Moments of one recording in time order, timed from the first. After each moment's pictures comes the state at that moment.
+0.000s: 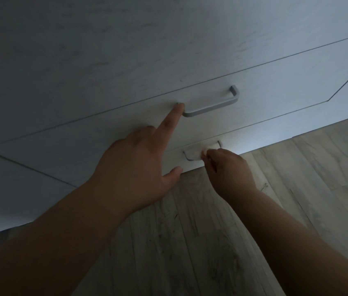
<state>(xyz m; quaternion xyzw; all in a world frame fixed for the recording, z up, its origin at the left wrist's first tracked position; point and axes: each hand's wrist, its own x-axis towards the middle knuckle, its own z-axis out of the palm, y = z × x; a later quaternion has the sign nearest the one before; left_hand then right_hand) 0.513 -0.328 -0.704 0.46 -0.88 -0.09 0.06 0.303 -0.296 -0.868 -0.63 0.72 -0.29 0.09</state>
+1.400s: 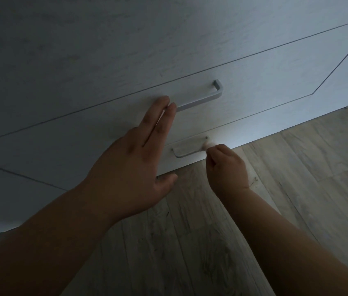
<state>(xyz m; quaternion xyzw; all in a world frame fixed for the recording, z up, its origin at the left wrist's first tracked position) 0.508 -0.323 -0.722 0.36 -0.92 -0.07 0.11 0.295 -0.288 -0.888 -0.58 0.74 -0.35 0.02</state>
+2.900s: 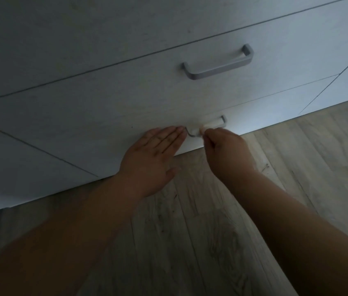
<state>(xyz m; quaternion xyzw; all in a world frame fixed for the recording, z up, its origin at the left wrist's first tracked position) 0.540 -0.352 -0.863 0.32 -0.94 0.11 -0.05 0.321 -0.294 -0.871 -0.63 0.72 -0.28 0.07</state>
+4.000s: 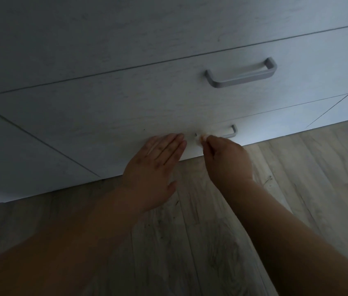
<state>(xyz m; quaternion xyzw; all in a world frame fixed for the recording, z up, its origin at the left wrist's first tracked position) 0.558 -0.336 -0.869 0.35 -0.93 0.13 -0.04 0.350 -0.301 -0.868 -0.60 0.75 -0.28 0.07</state>
